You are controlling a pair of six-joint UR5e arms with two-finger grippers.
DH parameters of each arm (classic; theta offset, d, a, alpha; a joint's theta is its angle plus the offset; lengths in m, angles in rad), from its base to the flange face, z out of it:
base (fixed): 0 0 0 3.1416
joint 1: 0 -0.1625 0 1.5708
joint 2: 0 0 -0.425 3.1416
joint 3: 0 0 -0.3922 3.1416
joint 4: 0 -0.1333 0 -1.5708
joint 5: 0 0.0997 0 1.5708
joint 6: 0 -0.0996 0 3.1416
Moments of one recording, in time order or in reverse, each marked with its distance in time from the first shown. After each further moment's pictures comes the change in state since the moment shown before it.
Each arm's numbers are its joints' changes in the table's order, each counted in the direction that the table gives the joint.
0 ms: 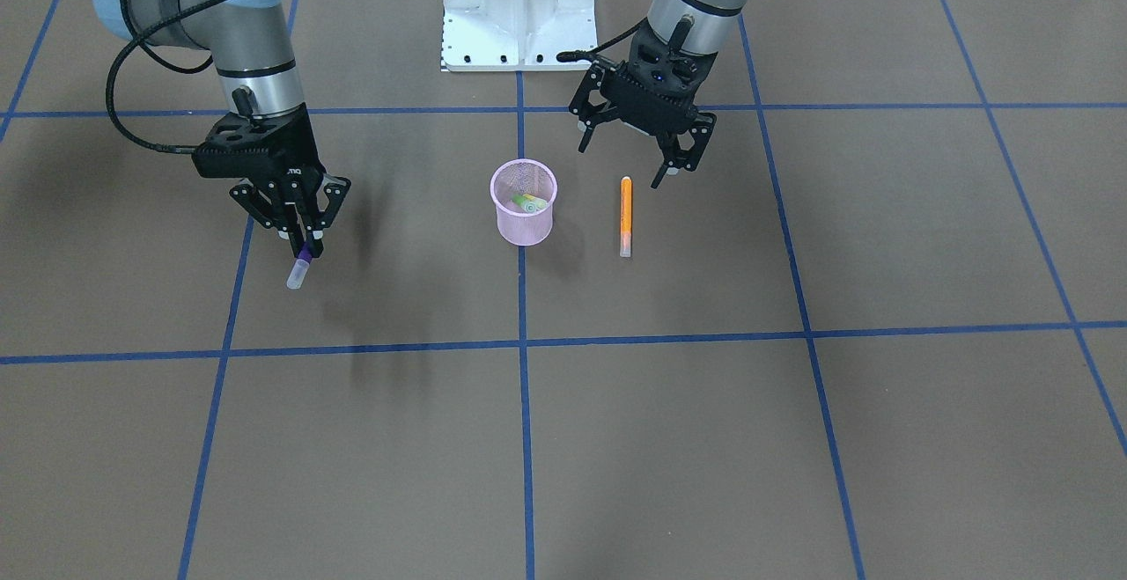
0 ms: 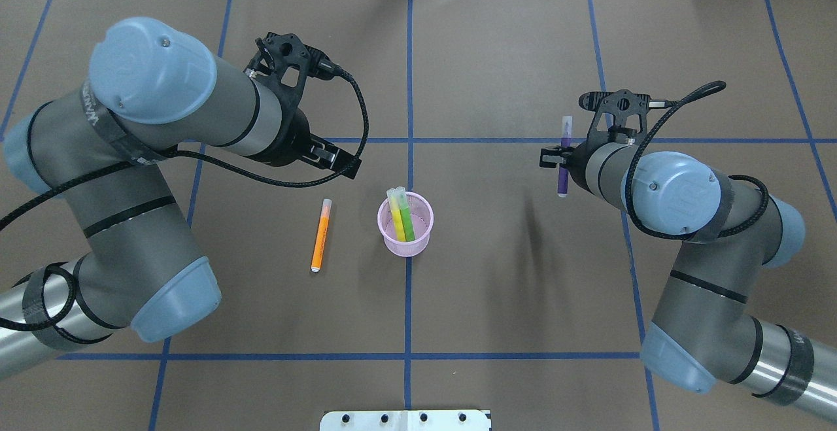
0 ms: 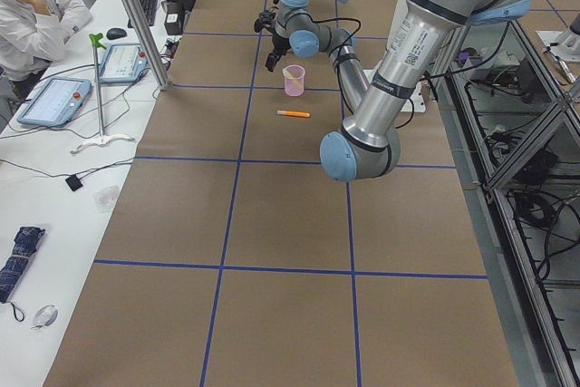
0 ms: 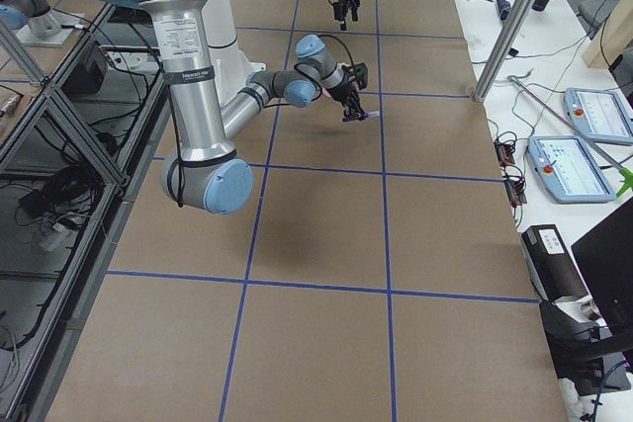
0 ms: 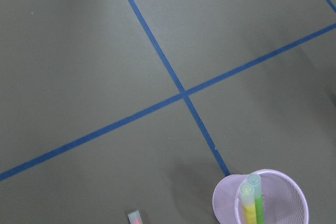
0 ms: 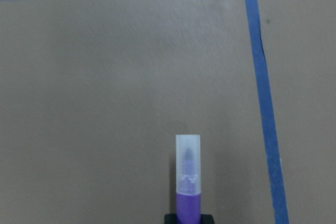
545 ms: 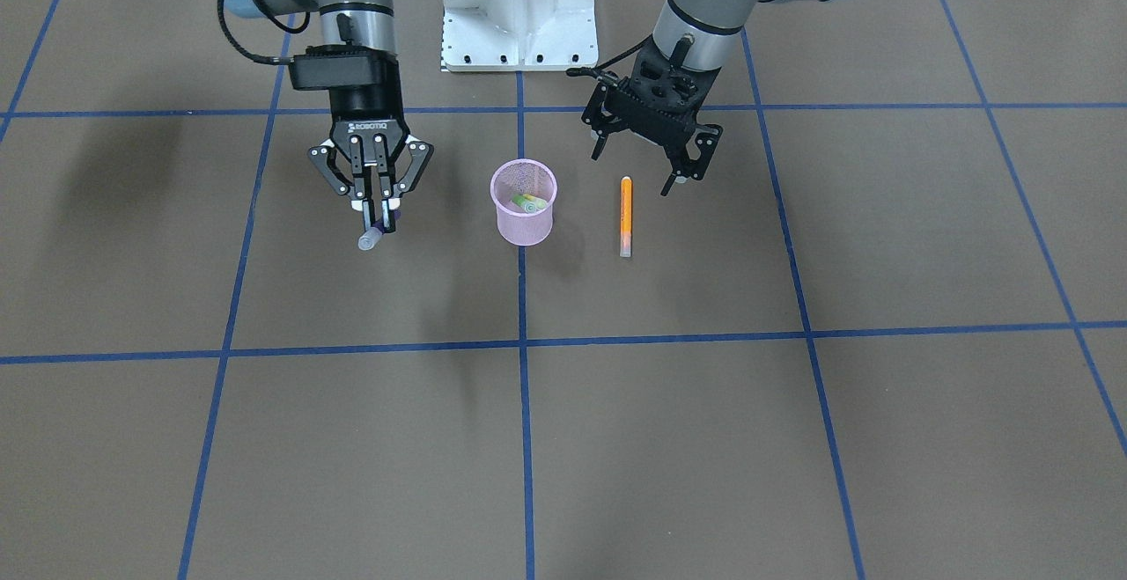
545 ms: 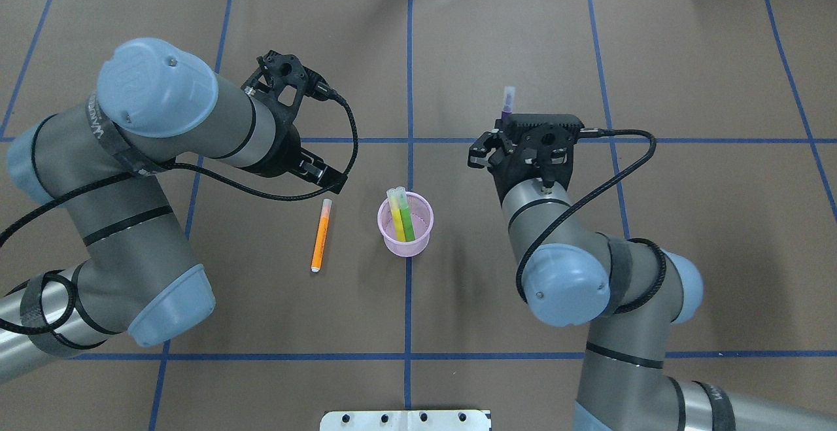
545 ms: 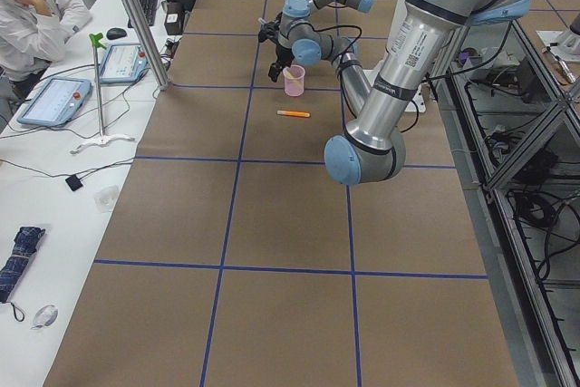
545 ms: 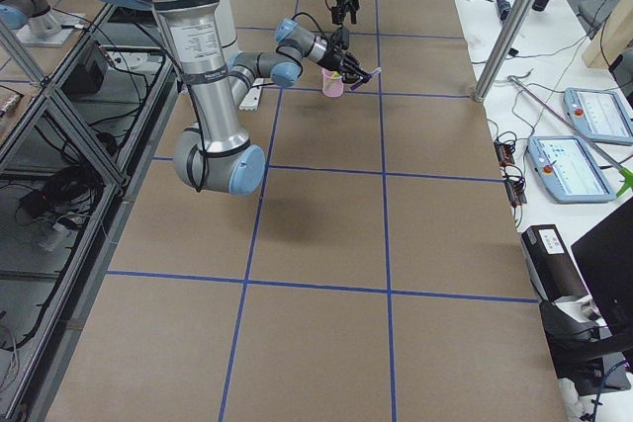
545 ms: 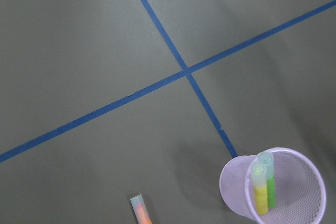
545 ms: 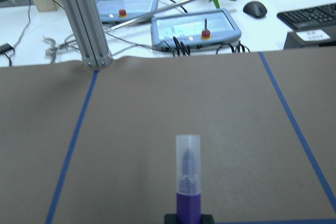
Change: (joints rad) left arm -0.003 -0.040 0.007 -0.003 0.007 -0.118; right arm 0.208 -0.159 -0.056 0.004 -0.526 -0.010
